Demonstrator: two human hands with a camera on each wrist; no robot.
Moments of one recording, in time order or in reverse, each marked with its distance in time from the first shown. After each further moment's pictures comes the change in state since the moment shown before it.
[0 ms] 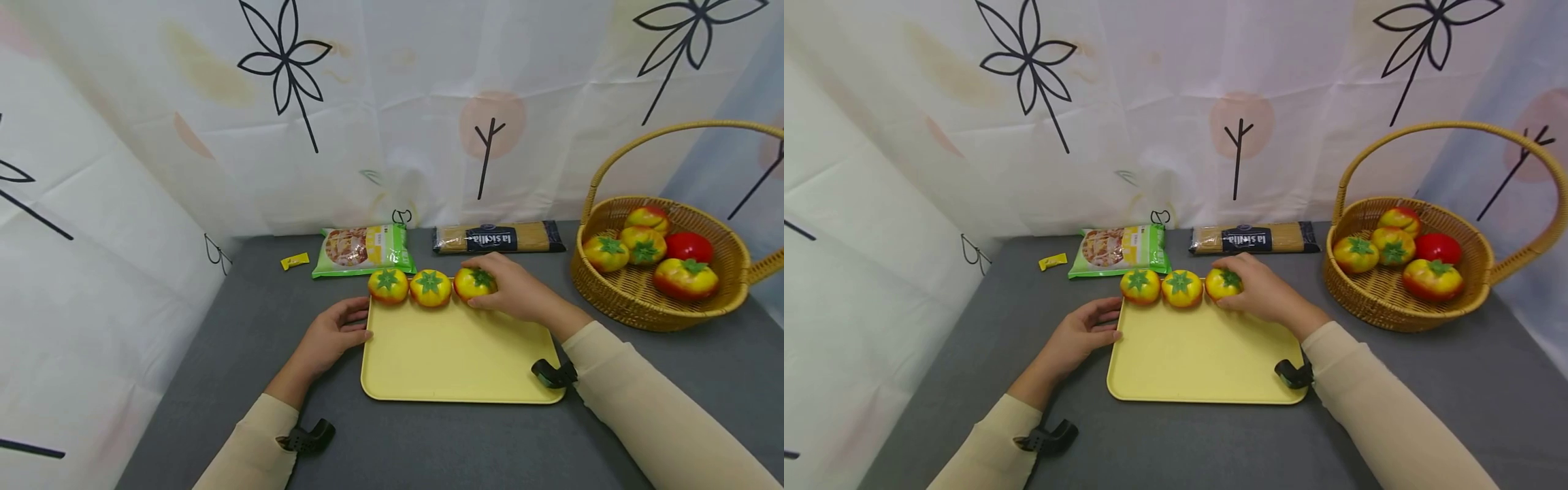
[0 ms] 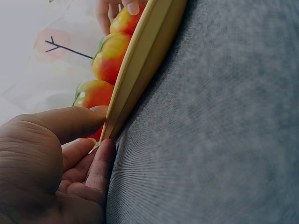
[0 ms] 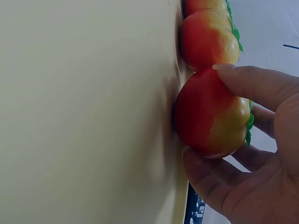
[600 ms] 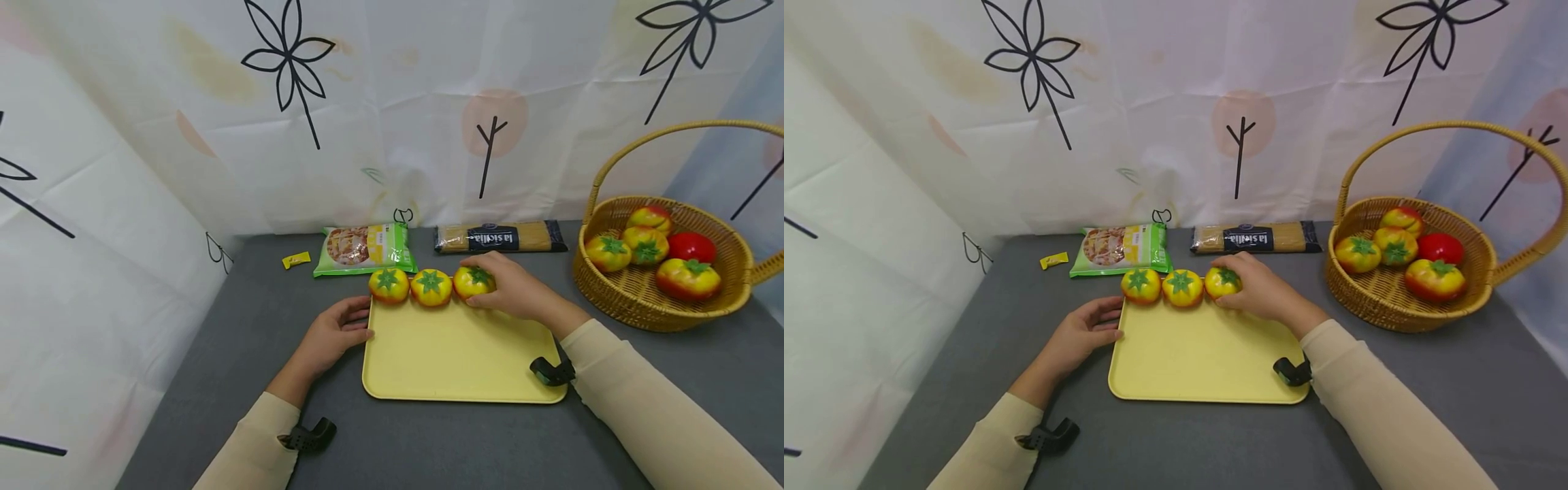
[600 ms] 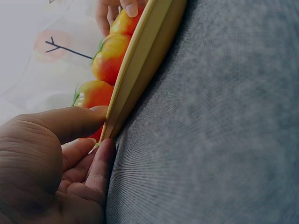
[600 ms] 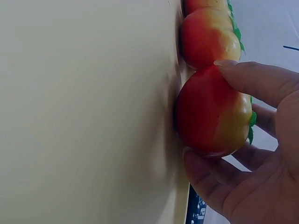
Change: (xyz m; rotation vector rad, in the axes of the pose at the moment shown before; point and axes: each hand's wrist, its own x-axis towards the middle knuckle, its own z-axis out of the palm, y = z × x) left_hand -0.001 0.000 0.001 0.009 0.012 -0.010; right_hand 0.005 -0.002 0.001 0.016 -0.013 0.003
